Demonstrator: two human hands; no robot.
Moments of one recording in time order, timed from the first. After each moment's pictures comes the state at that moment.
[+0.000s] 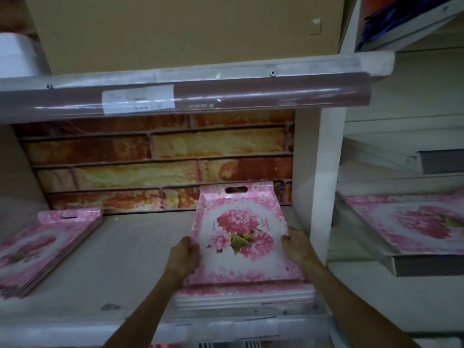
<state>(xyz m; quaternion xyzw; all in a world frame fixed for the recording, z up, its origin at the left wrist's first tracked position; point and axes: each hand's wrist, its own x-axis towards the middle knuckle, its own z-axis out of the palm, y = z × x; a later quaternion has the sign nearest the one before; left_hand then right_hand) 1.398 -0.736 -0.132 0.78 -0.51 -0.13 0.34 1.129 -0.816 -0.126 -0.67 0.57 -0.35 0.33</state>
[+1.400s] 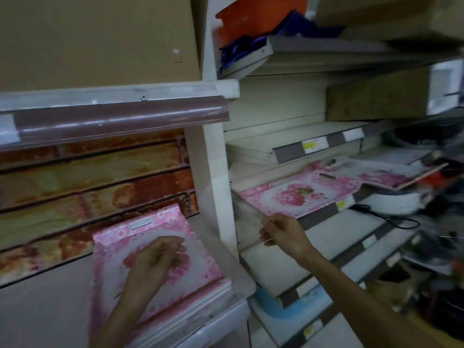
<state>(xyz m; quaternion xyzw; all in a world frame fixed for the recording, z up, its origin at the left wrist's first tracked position) 1.279 -0.731 -0.081 0.45 -0.65 -0.32 0.52 0.981 -0.731 -0.091 -0.48 0.54 -0.58 0.37</state>
